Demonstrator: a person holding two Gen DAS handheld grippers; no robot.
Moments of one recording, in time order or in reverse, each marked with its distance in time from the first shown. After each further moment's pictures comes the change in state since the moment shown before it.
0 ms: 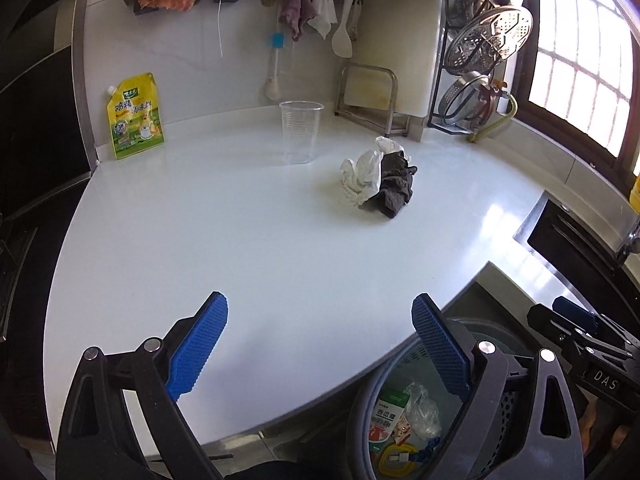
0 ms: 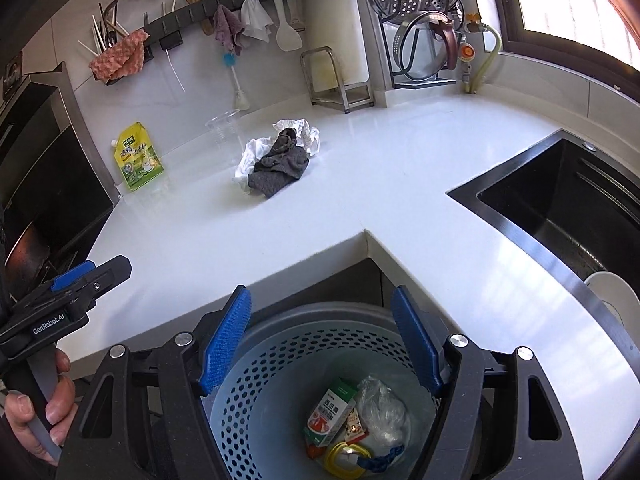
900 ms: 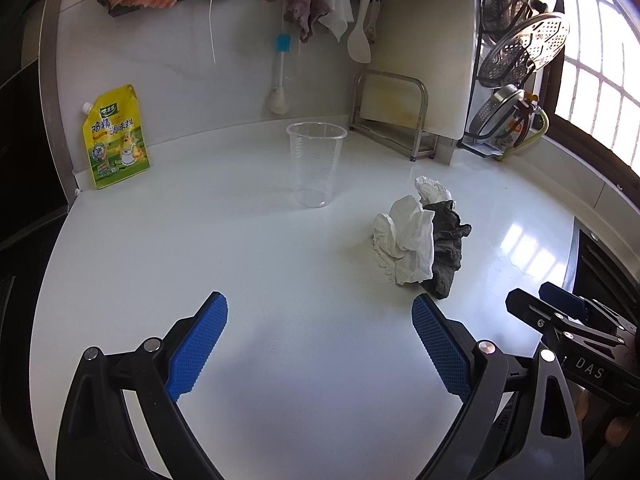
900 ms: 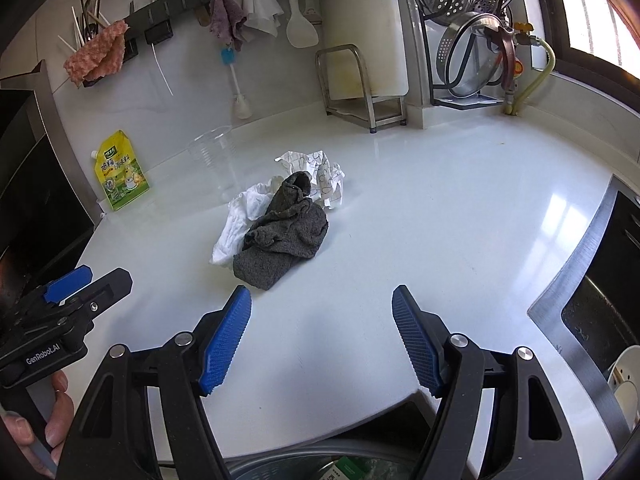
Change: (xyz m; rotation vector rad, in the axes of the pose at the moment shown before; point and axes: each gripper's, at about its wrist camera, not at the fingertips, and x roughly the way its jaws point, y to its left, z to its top) left arm 0.080 0.015 0.071 0.002 -0.013 0.024; right arm 0.103 0.021 0.089 -0.045 0.001 0.013
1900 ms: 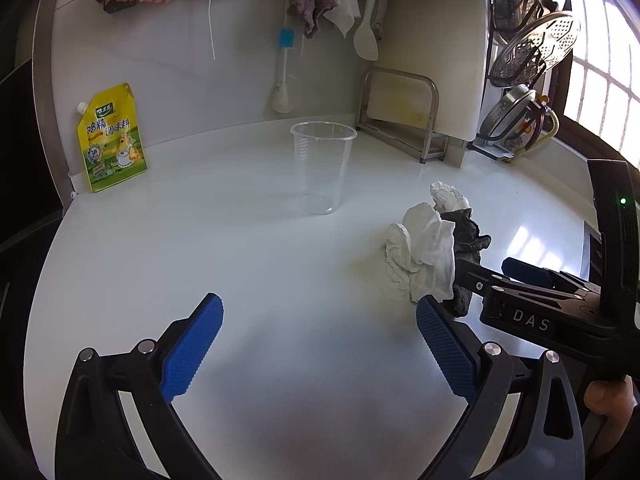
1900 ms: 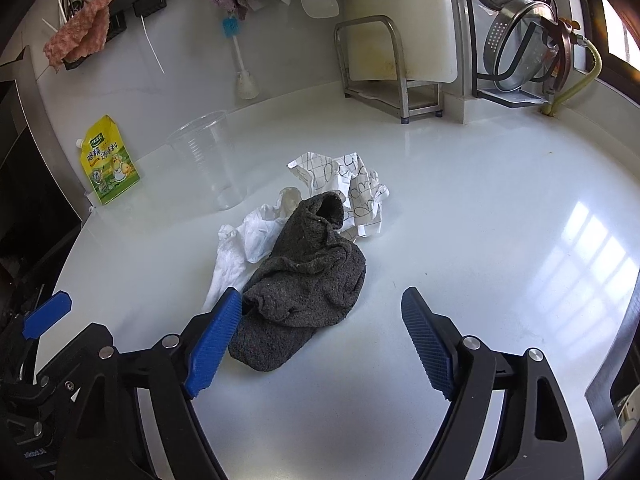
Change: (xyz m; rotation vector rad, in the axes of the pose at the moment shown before) left arm 0.019 0.003 0.008 -0.005 0.000 0.012; right arm 0.075 0.019 0.040 -0.036 0.085 0.014
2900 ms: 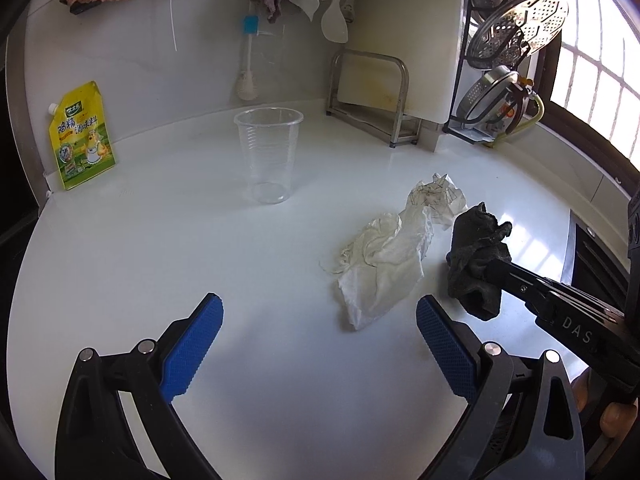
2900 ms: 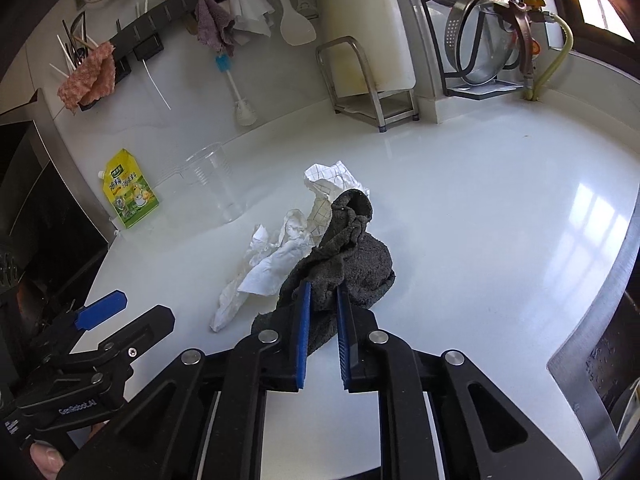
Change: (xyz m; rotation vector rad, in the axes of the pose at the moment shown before) left arm 0.013 -0.043 0.004 0.025 0.063 -0.050; right arm -0.050 -0.051 -0.025 0.094 -0.064 0.103
